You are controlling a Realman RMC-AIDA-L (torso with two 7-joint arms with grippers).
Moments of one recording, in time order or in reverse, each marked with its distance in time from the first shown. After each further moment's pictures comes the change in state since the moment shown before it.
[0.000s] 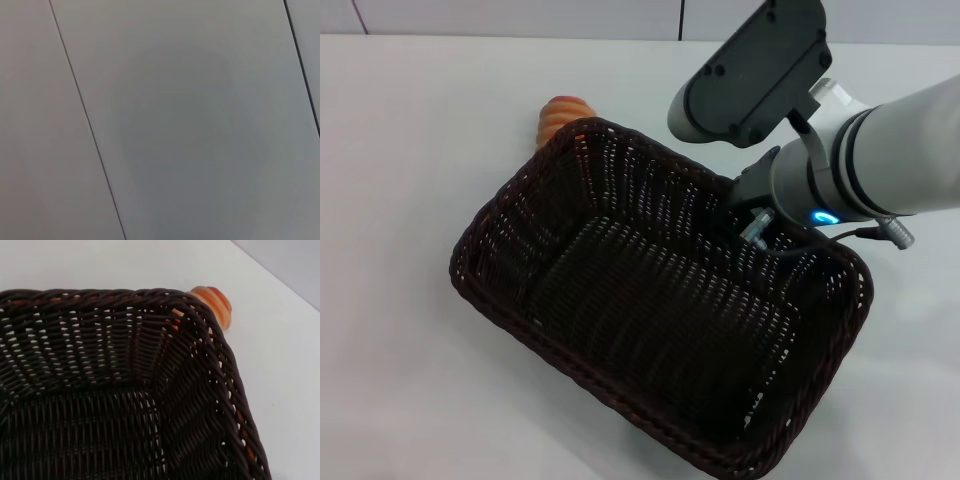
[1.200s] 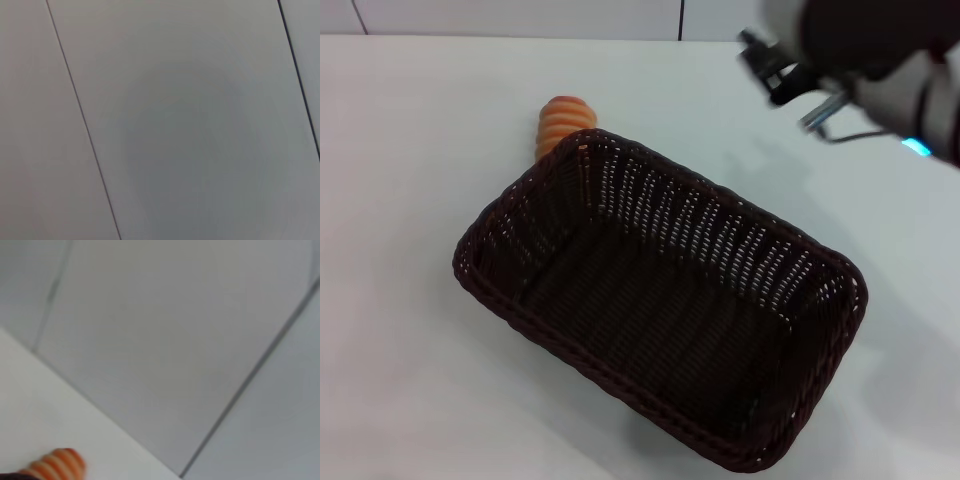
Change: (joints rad) left arm 0.015 -0.002 0.011 0.023 -0.006 -0.006 0.000; right arm -0.394 0.105 0.048 0.413 -0.664 0.116 0.001
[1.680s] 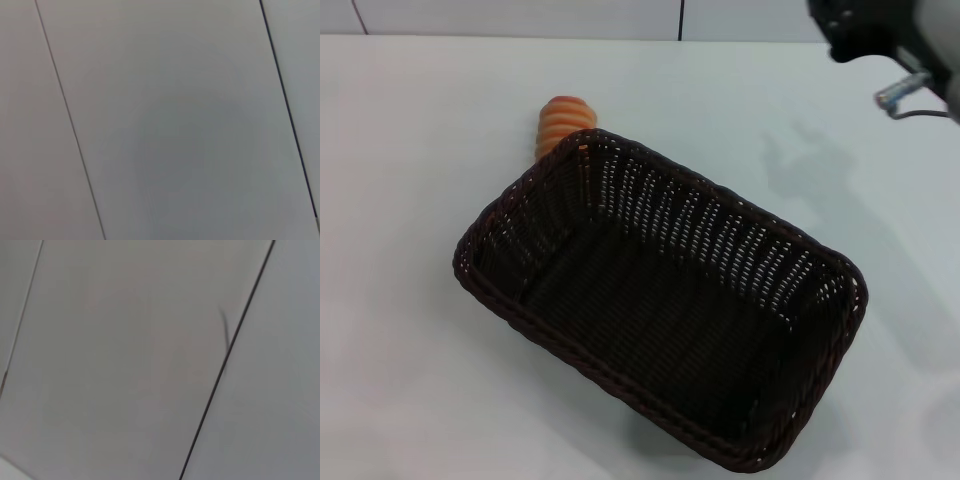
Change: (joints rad) left arm 0.036 0.000 0.027 0.054 -0.033 0.007 0.000; right arm -0.338 0.033 0.086 -0.048 -0.105 0.579 0.002
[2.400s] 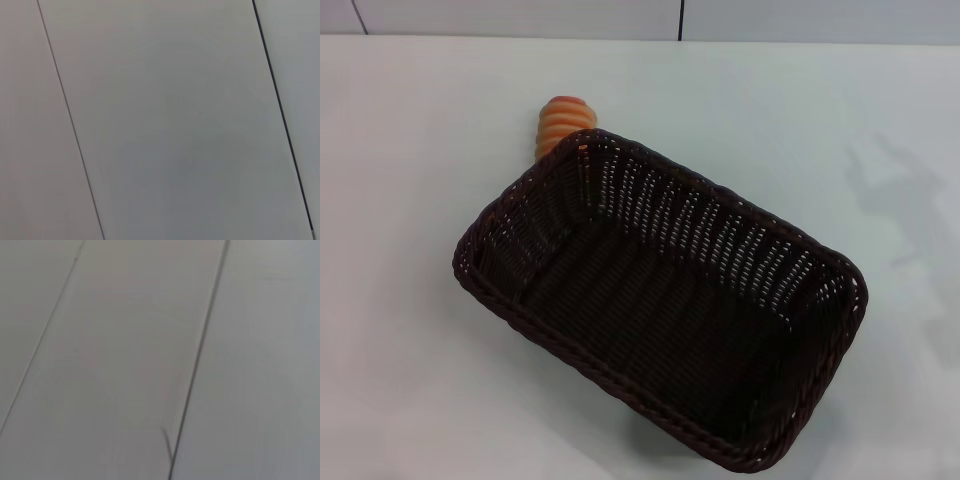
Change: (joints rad) left arm 0.084 0.000 0.021 0.097 -0.001 0.000 -0.052; right arm -0.171 0.082 0.337 -0.597 0.027 1.274 0.020
